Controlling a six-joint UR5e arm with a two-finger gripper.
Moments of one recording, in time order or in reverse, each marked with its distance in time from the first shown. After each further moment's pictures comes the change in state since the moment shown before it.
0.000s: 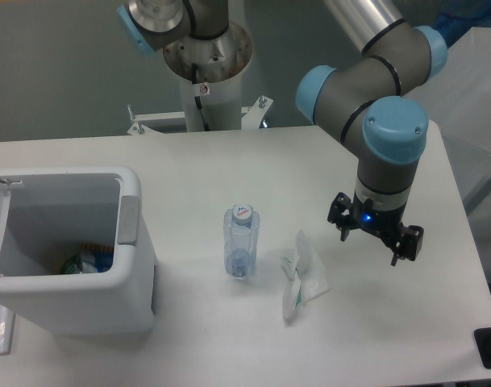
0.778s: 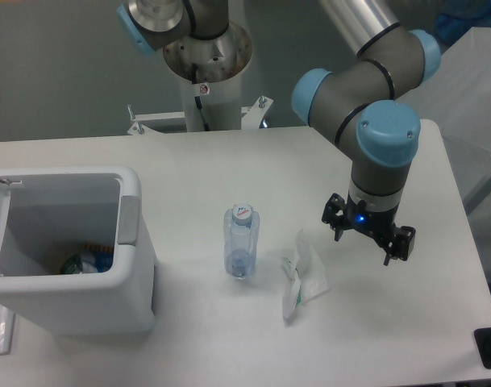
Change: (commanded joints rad) arm 0.006 0.002 -0.113 0.153 -0.055 -0.026
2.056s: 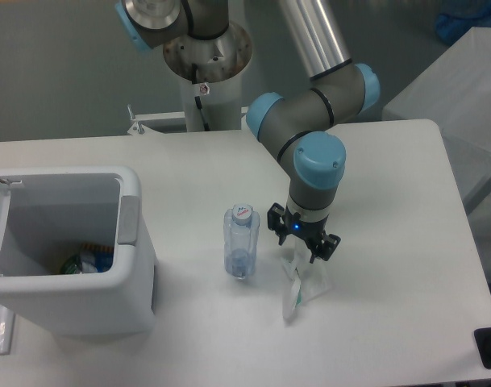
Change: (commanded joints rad) arm -0.072 0.008 -0.201 0.059 -0.008 -0.081
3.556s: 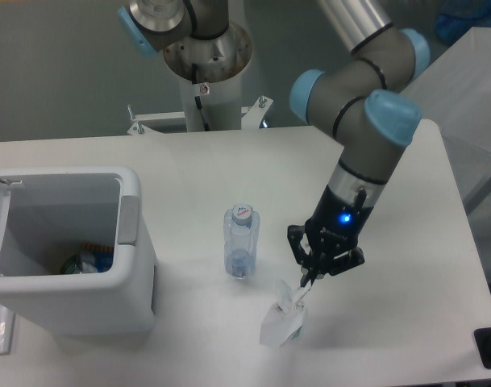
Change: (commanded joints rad) arm 0.095 0.104 0.196 -0.012 -0.712 -0.477
